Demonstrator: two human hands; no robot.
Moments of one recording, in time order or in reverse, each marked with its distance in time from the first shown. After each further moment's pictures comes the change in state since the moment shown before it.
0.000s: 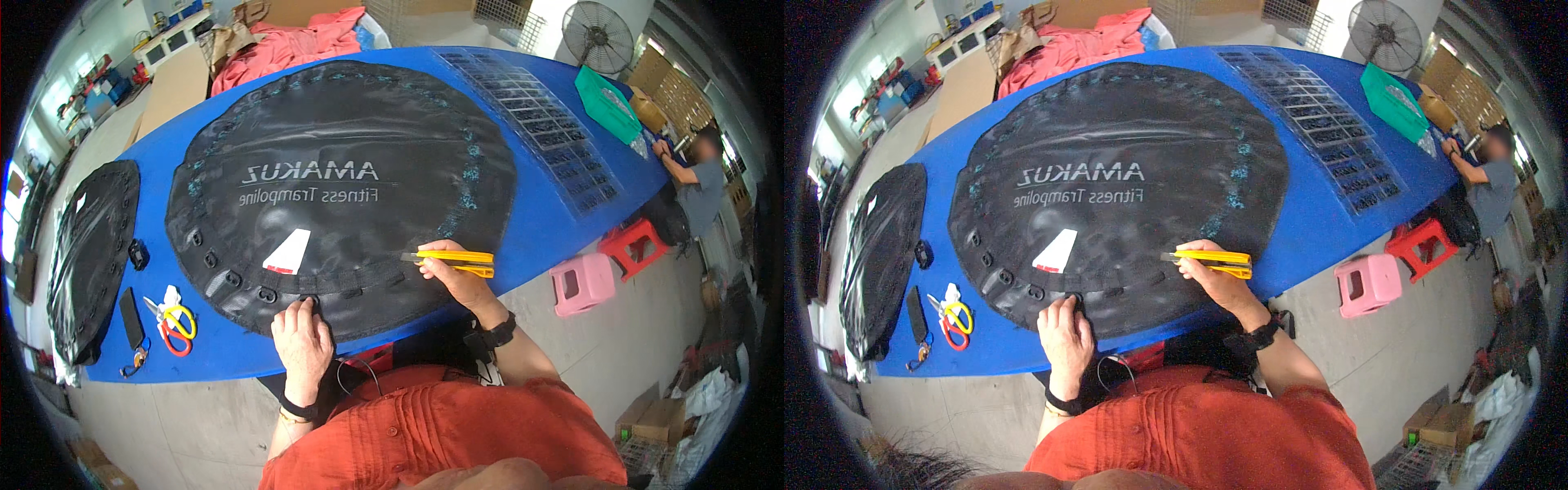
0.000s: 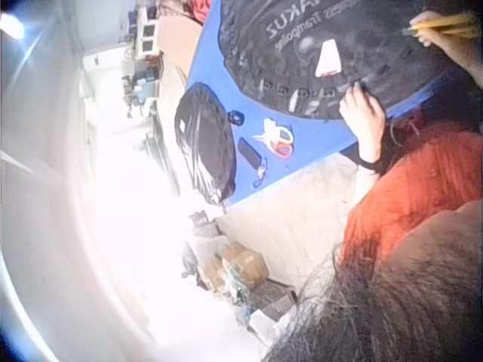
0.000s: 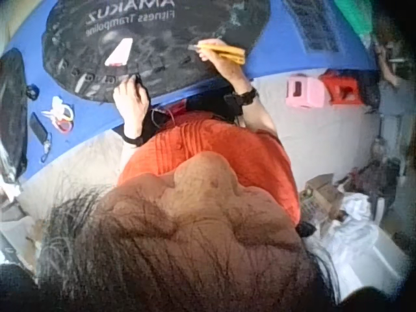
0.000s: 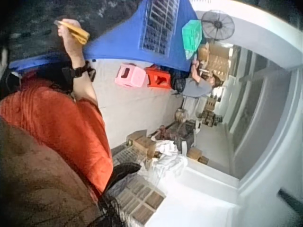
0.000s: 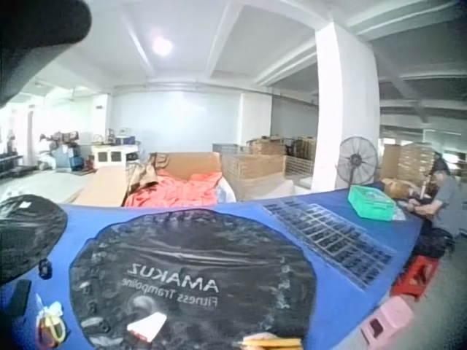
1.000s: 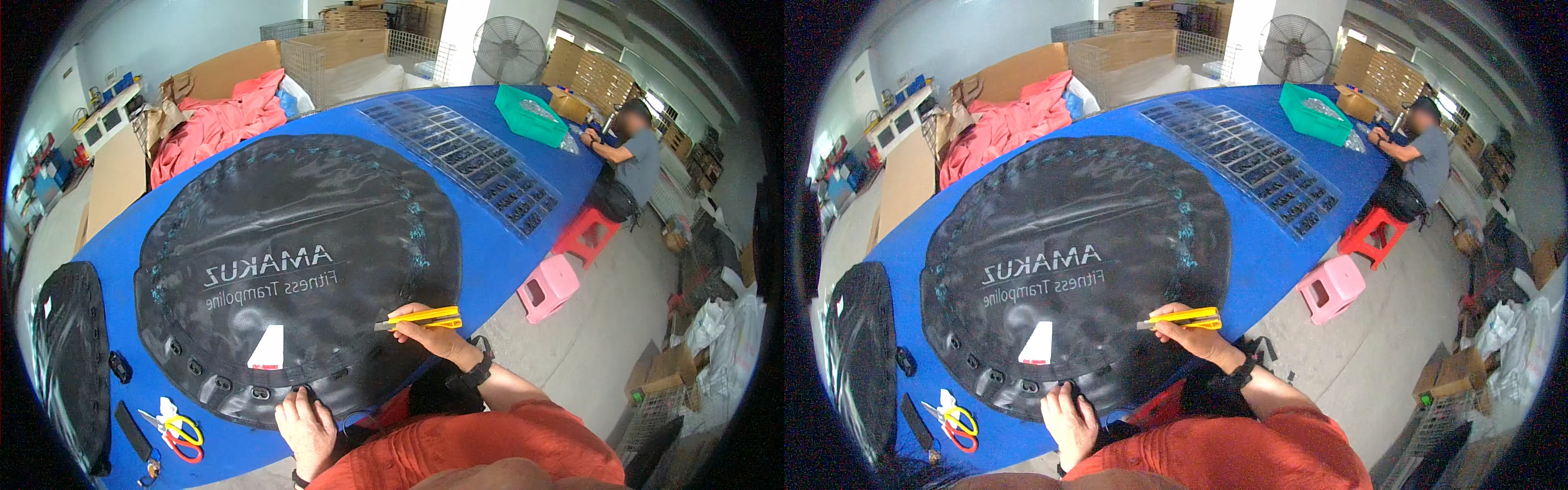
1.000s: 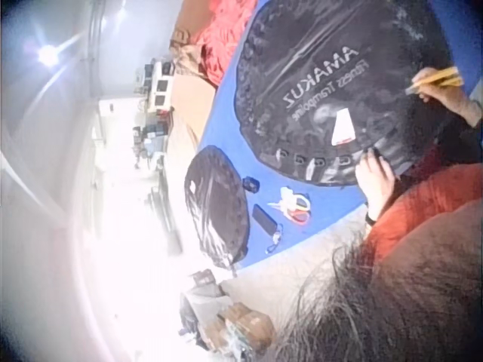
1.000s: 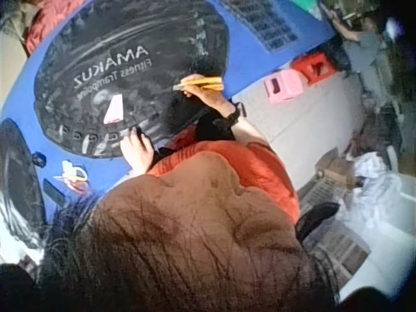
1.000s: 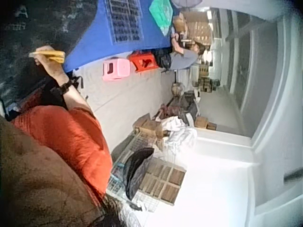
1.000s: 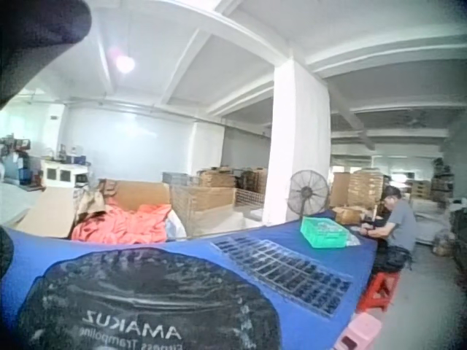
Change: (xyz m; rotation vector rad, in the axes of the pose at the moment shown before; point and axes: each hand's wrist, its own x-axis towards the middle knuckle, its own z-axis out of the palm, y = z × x) left_hand 0.006 -0.011 -0.006 -0.070 -0.133 0.052; right_hand 0.000 0.009 0.000 0.162 0.060 0.084
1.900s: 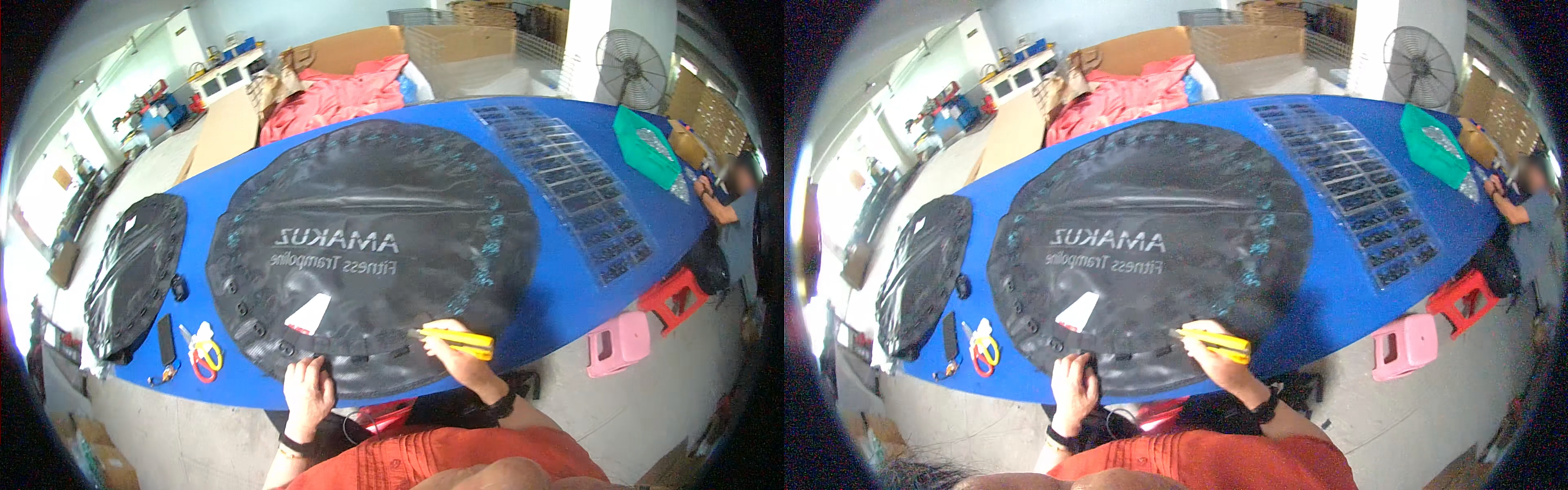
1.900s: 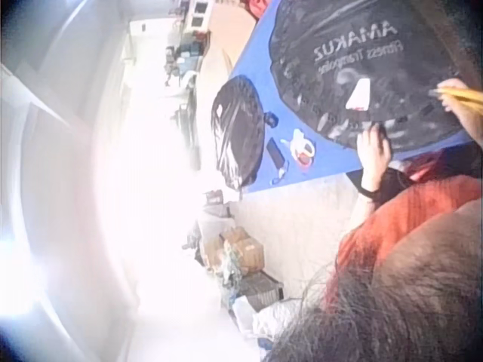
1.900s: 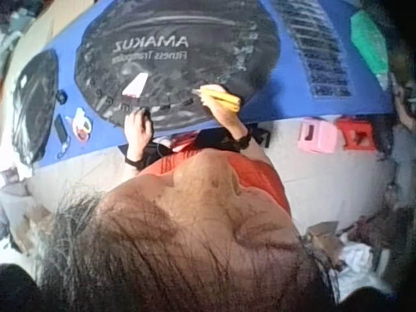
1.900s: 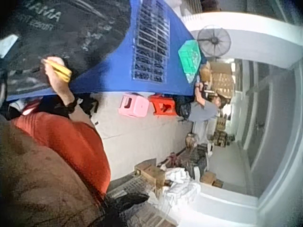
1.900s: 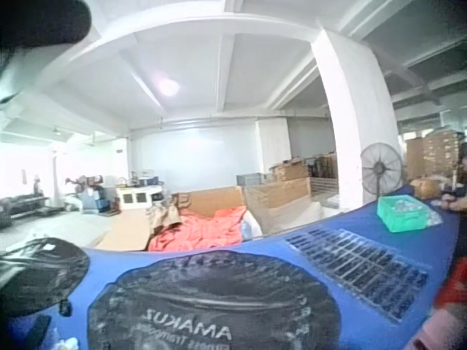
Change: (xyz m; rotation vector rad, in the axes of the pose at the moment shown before) left_hand 0.005 0.014 0.001 0.118 0.089 -0.043; right_hand 0.000 0.008 -0.003 0.024 -0.117 -0.054
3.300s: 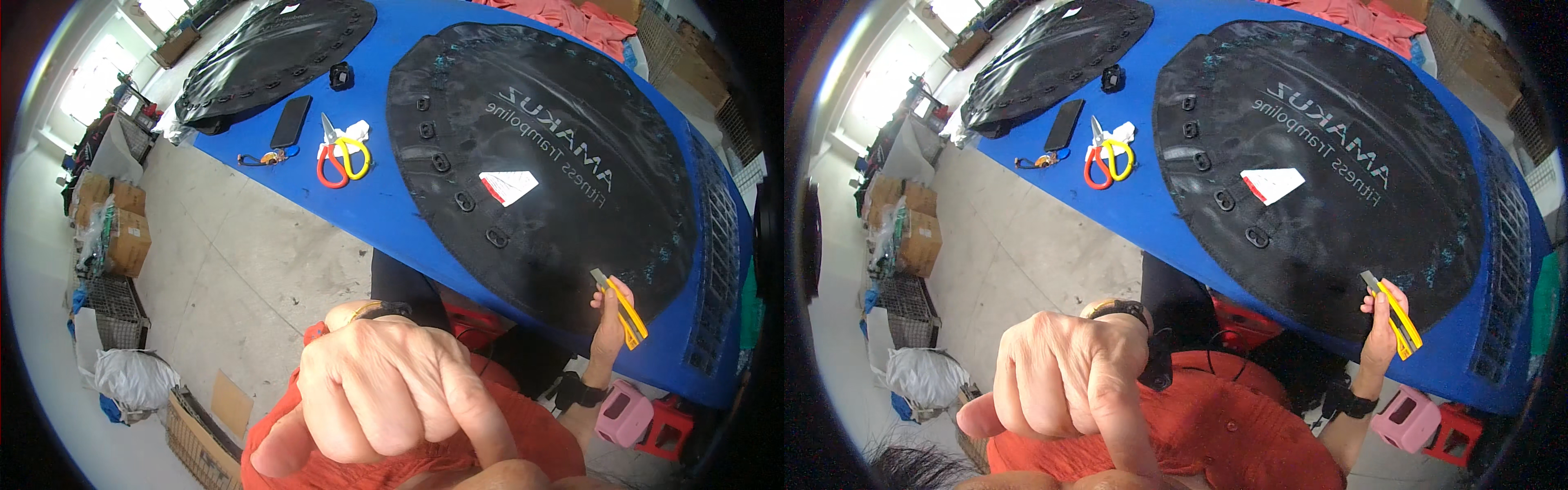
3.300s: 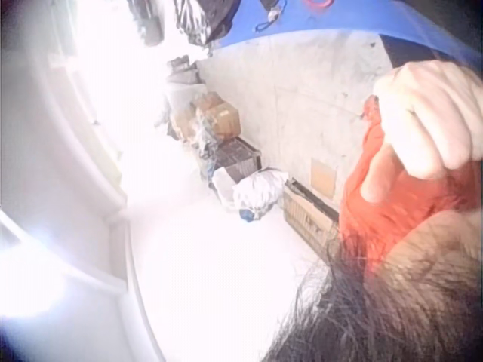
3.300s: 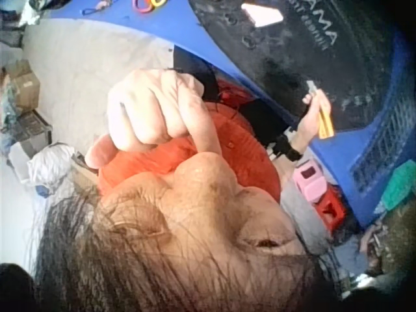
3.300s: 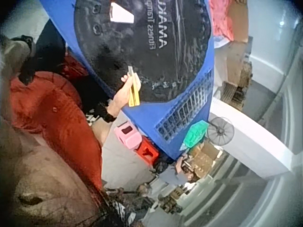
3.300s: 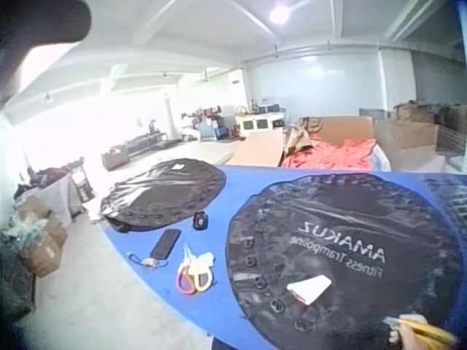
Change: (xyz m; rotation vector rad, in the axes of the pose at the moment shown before) left_hand 0.036 0.062 -0.169 -1.737 0.408 1.110; right_hand 0.002 -0.011 -0.010 -0.247 0.146 -0.090
